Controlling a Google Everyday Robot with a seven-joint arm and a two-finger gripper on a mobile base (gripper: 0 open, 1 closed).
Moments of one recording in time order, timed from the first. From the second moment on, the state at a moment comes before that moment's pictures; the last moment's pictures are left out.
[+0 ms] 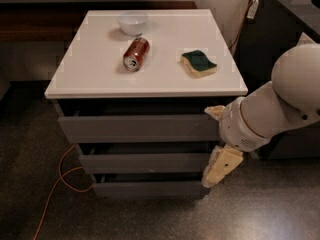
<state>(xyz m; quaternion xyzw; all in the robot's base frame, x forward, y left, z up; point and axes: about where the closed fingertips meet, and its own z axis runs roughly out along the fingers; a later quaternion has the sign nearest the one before) 0.430 -0.126 0.818 -0.63 0.74 0.08 0.24</state>
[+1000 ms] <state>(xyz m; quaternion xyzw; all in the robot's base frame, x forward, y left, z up) 0.423 -0.101 0.781 -0.64 0.73 0.09 0.22</state>
